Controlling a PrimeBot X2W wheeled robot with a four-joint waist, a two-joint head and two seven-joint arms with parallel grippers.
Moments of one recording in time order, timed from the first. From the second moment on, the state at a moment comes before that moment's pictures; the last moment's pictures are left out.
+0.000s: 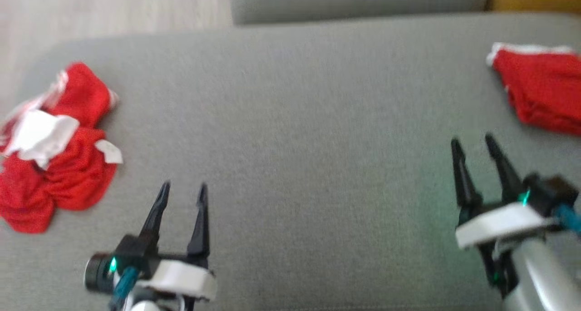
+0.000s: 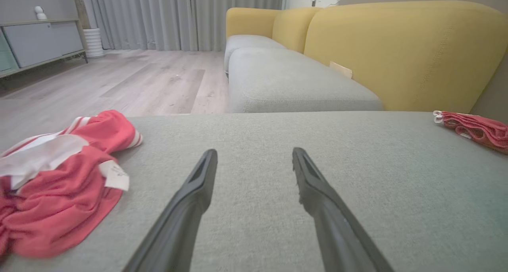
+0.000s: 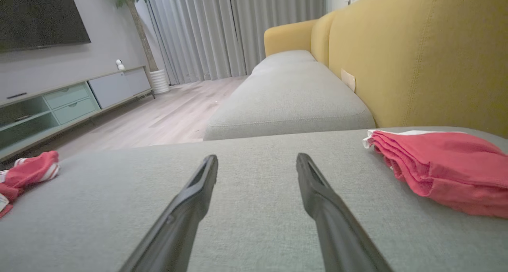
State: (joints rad) left arm 0.06 0.05 -0.23 0.07 -0.11 0.08 -0.26; right arm -0.18 -0.22 0.16 0.36 0.35 0.13 -0.25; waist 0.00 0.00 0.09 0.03
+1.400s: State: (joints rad) left arm 0.22 0.05 -0.12 0.12 -0.06 -0.02 -0.26; right arm 0.11 -0.08 0.12 0.27 0.22 0.13 -0.25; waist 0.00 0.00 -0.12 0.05
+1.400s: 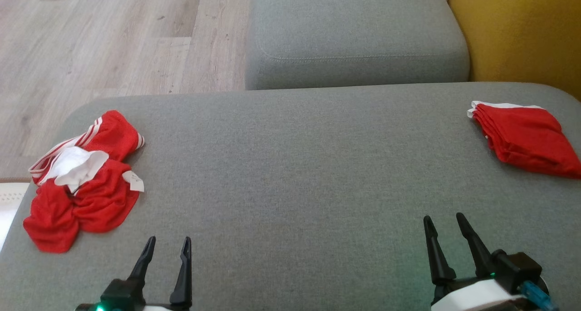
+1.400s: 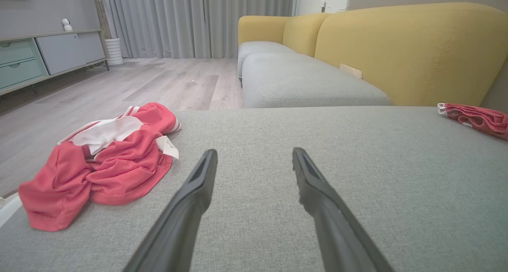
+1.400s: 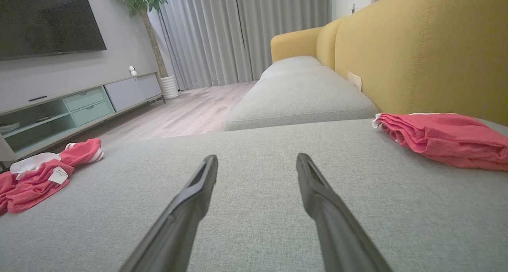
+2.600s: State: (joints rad) left arm 0.19 0.05 -0.13 0.12 -0.05 0.00 -0.26; right arm 0.11 -0.06 0.10 0.30 0.19 0.13 -0.25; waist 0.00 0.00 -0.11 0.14
